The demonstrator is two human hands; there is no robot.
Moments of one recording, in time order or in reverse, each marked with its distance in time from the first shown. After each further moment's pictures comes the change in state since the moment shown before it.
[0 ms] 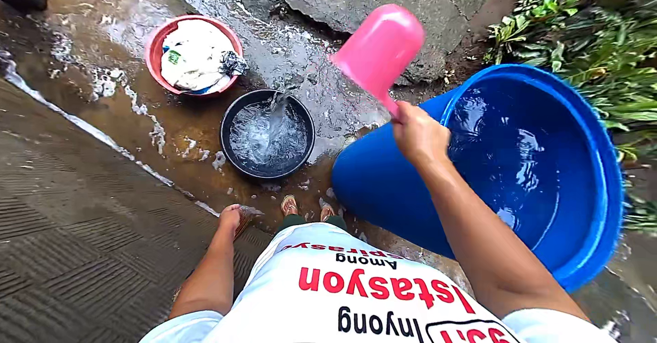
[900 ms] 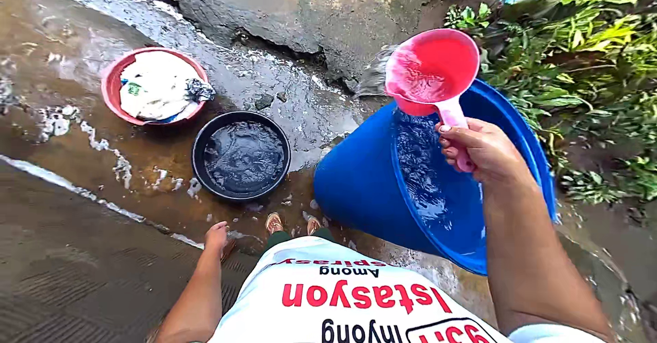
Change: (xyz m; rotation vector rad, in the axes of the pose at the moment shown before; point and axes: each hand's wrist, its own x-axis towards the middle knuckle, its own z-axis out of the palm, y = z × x) left_hand -0.005 0.014 0.029 -0.022 -0.057 0.085; right_hand -0.055 0.125 -0.092 1.135 -0.046 0.430
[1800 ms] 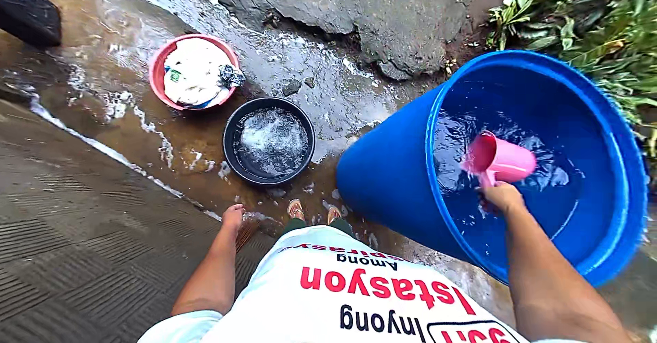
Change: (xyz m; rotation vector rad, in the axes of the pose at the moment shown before) left_hand -0.006 0.020 -0.020 0.107 0.056 -0.016; right_hand 0.061 0.216 -0.077 -0.703 0.191 0.544
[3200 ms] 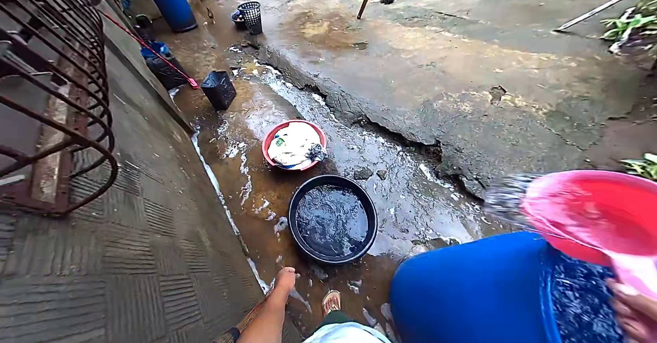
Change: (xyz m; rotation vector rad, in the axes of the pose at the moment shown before) left_hand 0.017 -0.022 0.000 -0.055 0.036 0.042; right_hand -0.149 -0.157 -0.062 0.751 -0.314 -0.660
